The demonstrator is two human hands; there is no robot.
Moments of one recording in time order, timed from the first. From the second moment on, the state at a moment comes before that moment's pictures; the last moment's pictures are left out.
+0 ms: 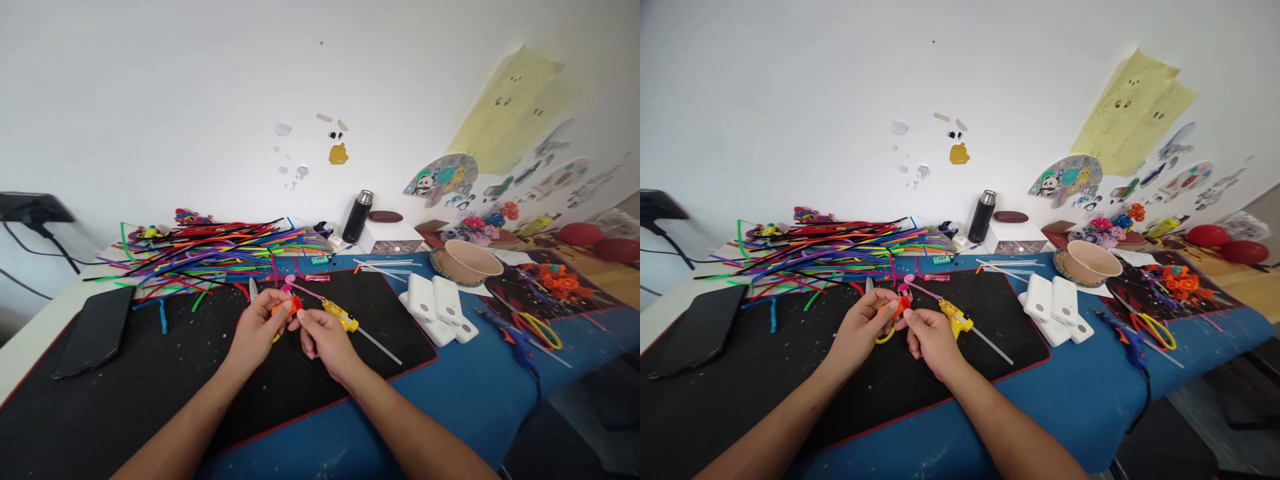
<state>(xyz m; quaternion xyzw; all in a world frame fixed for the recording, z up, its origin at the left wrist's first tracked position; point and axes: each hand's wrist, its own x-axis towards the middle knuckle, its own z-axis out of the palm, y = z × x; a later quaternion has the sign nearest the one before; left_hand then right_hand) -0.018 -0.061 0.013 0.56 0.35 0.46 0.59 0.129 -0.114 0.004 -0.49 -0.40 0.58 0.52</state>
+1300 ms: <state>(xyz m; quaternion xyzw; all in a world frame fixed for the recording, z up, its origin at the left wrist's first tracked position) -0.015 -0.067 0.007 0.64 0.35 0.43 0.52 0.141 -0.110 0.011 -0.46 -0.34 0.59 0.57</state>
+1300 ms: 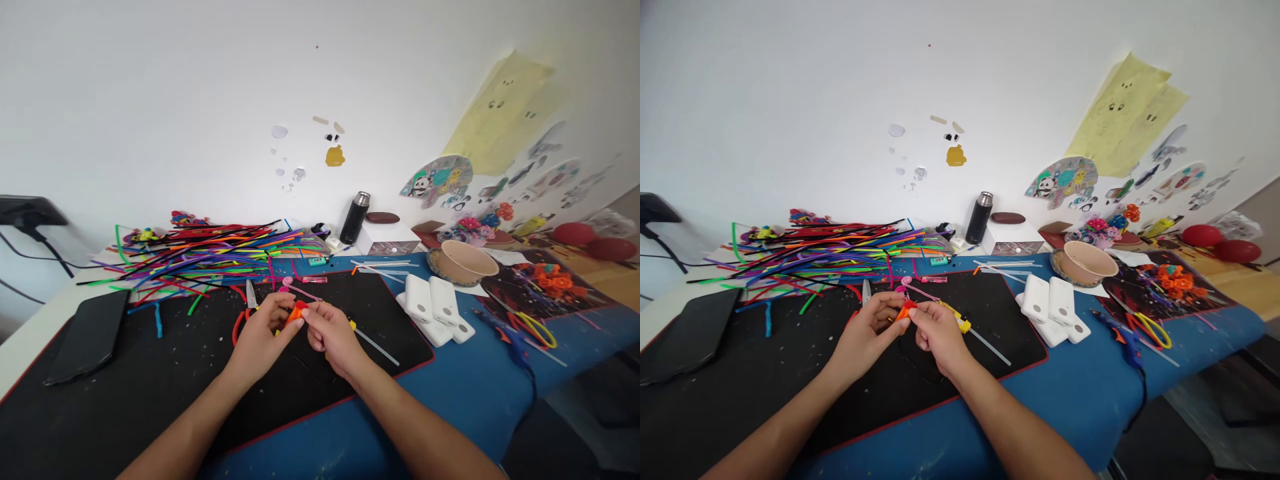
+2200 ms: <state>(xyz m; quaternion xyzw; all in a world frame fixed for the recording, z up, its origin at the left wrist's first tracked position) -0.019 -0.053 0.000 0.56 0.36 0.49 0.56 0.139 -0.127 0.017 -0.48 -0.36 0.58 0.55</state>
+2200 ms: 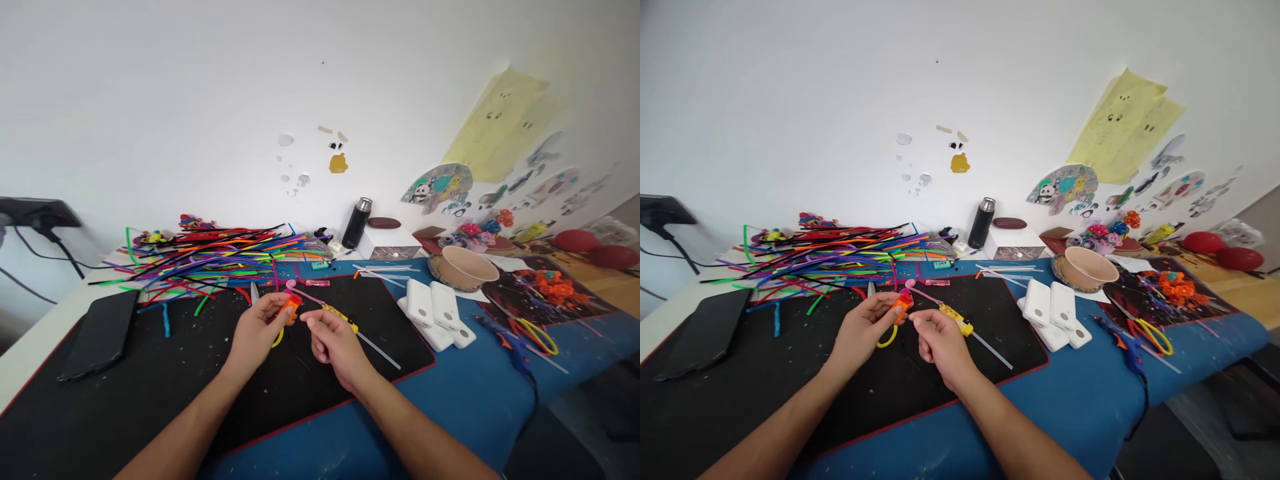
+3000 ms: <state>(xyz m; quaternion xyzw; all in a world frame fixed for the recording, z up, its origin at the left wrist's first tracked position) -0.013 -0.052 -0.006 0.52 0.32 0.46 0.65 0.181 -0.167 0.007 -0.75 -0.62 0.18 0.17</state>
